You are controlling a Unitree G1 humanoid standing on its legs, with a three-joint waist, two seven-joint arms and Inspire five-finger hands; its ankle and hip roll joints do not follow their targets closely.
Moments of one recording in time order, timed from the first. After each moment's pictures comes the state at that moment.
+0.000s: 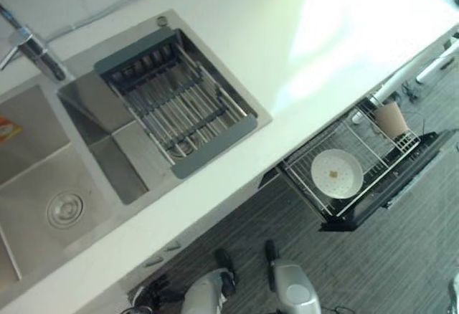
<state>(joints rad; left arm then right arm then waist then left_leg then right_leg) 0.01 0.34 -0.09 1.11 -0.36 -0.08 -0.03 0.17 -0.40 -0.60 0.57 0.54 -0.64 -0.94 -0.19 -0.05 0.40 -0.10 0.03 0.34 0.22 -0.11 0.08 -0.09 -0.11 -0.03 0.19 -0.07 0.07</state>
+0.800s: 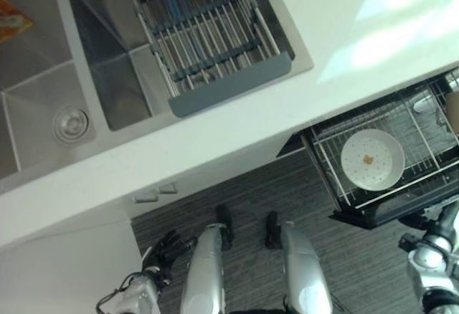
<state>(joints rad) -0.06 0.39 -0.13 0.76 -0.69 -0.04 -0.02 -0.17 -0.71 -0.01 0.91 0.23 -0.26 -0.45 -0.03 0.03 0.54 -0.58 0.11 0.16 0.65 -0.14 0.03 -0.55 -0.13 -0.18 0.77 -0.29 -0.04</state>
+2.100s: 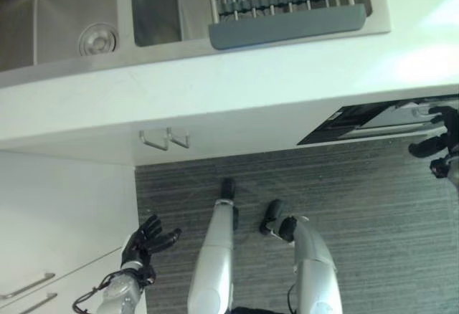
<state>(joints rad) 0.06 0.44 -0.07 0.71 -0.62 -0.15 0.00 -0.68 -1.01 0.40 0.81 0.05 0.10 -0.18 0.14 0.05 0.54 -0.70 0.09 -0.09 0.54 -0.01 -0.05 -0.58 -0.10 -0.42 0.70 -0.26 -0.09</state>
